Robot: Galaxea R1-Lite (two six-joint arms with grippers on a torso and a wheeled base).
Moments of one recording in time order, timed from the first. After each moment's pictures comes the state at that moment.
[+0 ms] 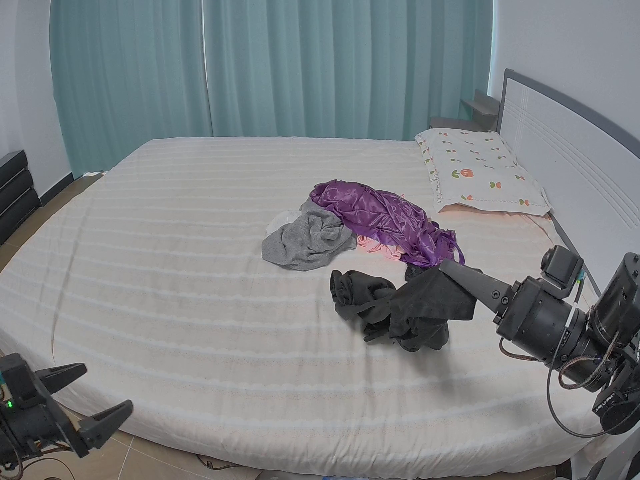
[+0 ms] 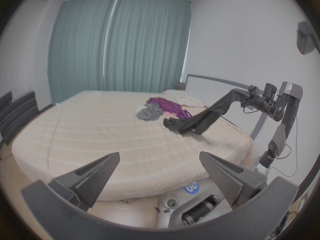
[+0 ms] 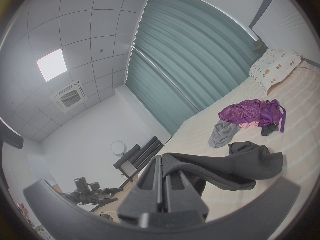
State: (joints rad) left arm -0.11 0.69 -0.22 -0.11 -0.28 -0.02; right arm 0.67 1.58 -0.29 -1.41 0.11 0.70
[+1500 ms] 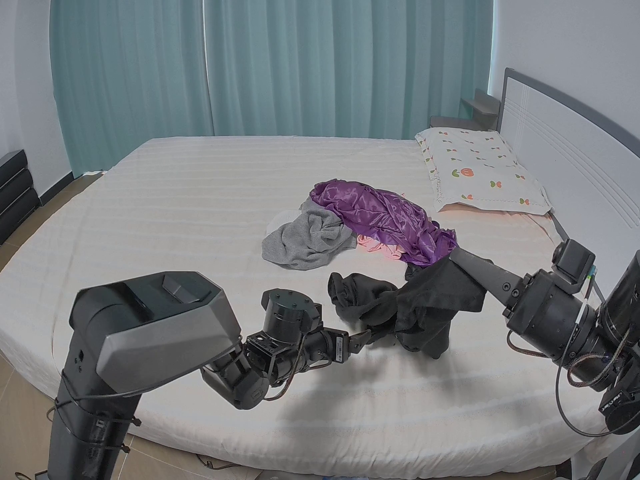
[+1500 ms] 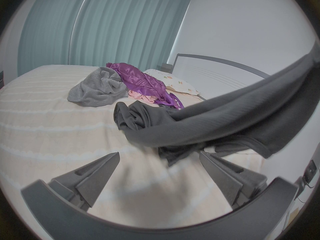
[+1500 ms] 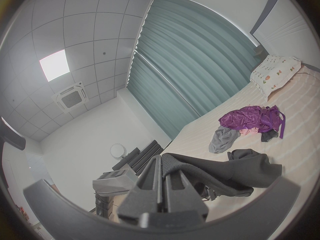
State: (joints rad) left arm -0.62 2.46 -1.04 -1.00 -0.05 -0.30; right arm 0.68 1.55 -0.29 -1.41 0.08 0.68
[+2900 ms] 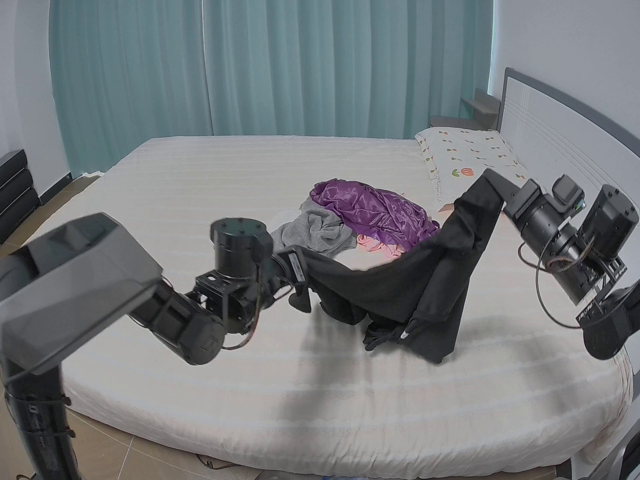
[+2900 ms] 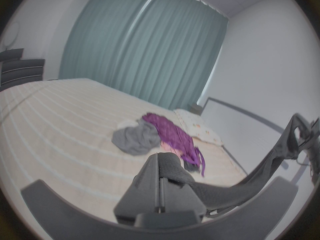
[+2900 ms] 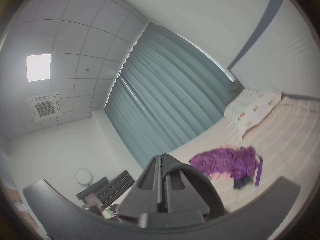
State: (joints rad) left arm -0.53 2.19 -1.04 -0.91 0.24 -0.47; right arm 0.34 1.75 -0.59 -1.40 0.02 0.66
